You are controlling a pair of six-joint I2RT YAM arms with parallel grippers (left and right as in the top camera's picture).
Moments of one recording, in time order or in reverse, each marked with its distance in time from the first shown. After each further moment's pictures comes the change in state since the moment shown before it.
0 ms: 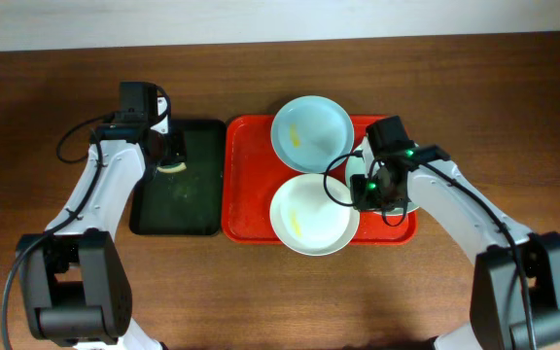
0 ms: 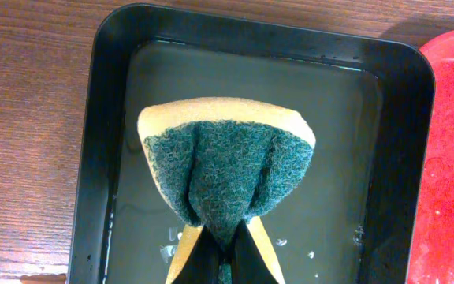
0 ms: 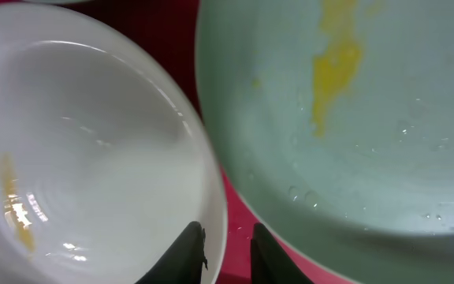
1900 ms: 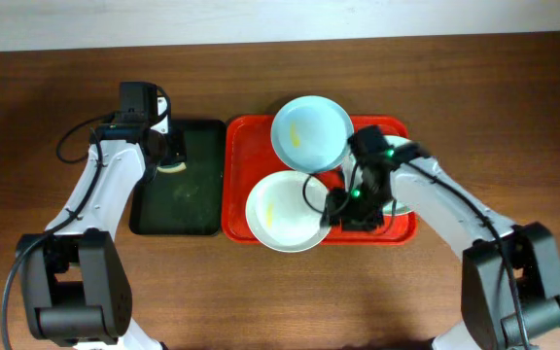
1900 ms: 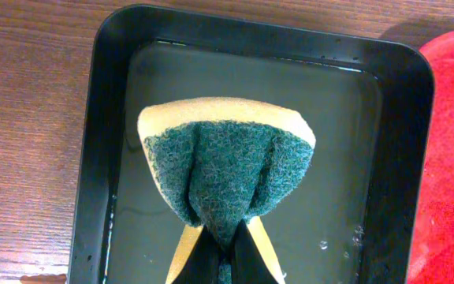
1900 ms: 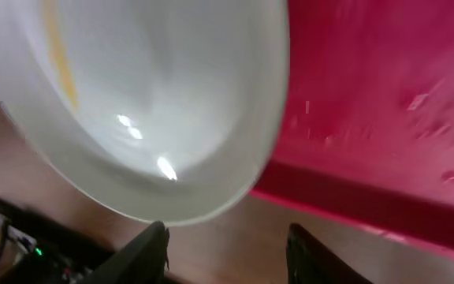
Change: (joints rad) left arm 0.000 0.000 0.000 0.001 0.000 0.000; right arm 0.073 0.037 0.055 -0.163 -0.306 0.161
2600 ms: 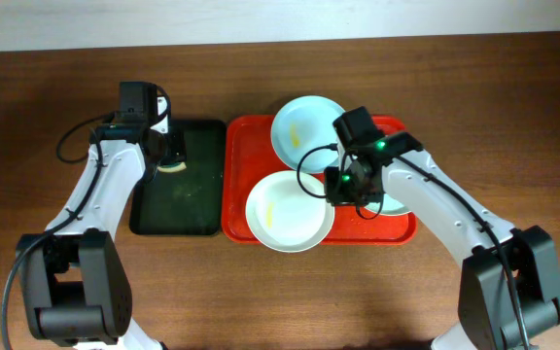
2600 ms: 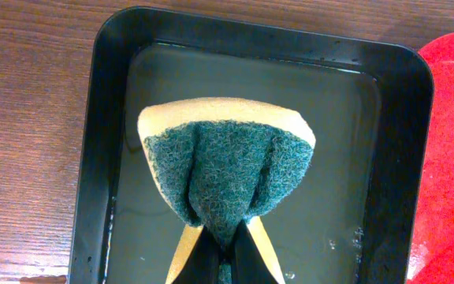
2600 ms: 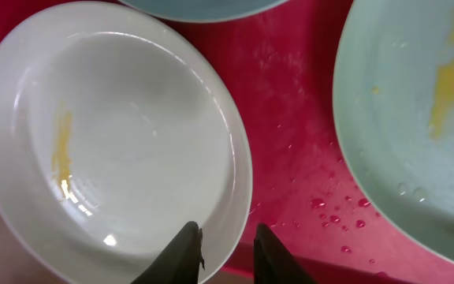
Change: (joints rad) left arm 0.000 0.000 0.000 0.003 0.000 0.000; right arm 0.071 0.000 0.096 0.073 0.289 0.002
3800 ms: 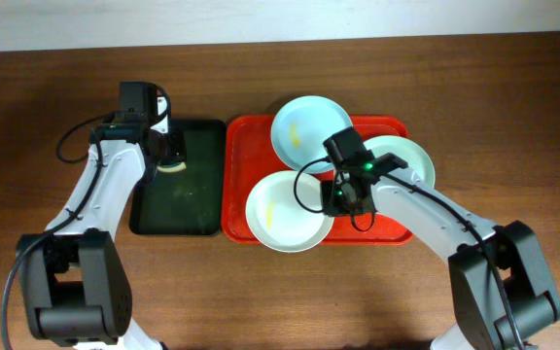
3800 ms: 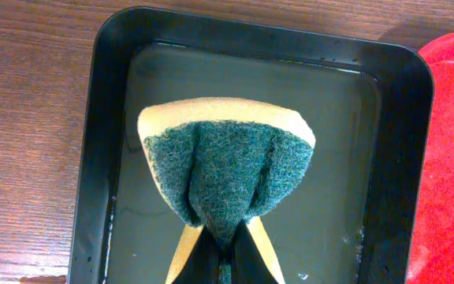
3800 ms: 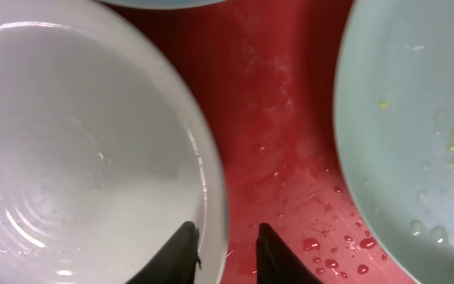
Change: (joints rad) left arm 0.000 0.000 0.000 0.000 0.000 0.000; right arm 0.047 0.007 -0.155 0.200 0.101 0.014
